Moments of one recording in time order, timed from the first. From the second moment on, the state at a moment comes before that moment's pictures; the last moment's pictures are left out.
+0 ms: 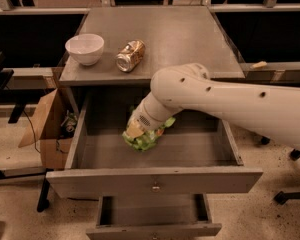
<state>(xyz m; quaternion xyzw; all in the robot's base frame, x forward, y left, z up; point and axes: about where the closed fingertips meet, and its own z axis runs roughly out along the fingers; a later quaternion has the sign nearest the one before) 0.573 0.038 0.721 -0.45 0.85 0.12 0.24</state>
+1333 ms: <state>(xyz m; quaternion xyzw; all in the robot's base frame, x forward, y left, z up) 0.575 -0.071 0.937 -0.43 0.86 -0.07 0.27</state>
